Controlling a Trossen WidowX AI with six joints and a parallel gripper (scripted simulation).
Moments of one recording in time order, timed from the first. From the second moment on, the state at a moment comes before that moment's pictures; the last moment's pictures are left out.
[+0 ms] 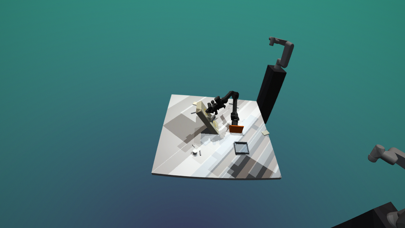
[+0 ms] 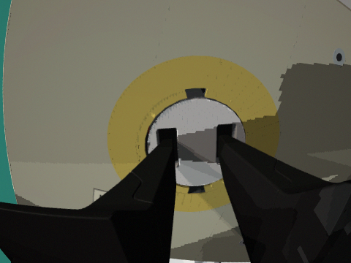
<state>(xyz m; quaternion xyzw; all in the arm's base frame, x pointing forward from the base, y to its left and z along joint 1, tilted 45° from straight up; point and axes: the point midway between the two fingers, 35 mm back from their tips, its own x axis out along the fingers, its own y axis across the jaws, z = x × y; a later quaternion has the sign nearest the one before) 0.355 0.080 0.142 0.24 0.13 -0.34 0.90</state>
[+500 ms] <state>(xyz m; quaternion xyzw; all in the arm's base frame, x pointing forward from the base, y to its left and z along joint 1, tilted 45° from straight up) 0.360 0.077 0.140 0.24 0.13 -0.34 0.90</state>
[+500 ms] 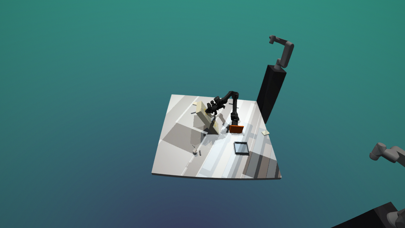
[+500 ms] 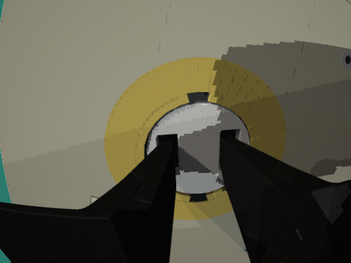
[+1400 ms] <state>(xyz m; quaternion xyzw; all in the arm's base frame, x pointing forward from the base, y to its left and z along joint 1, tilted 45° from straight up) 0.362 0.075 0.138 0.23 0.13 -0.33 0.90</state>
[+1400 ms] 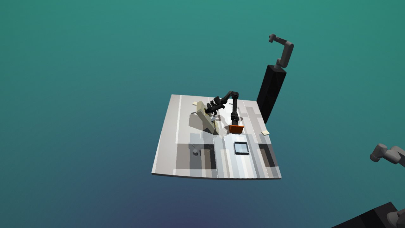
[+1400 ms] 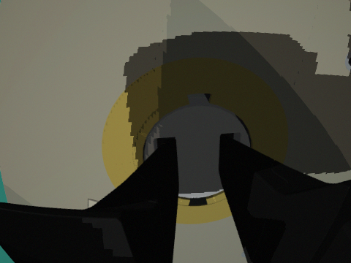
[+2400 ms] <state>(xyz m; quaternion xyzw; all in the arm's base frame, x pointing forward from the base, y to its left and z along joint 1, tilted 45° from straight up) 0.362 0.075 0.138 -0.12 0.25 -0.26 0.93</state>
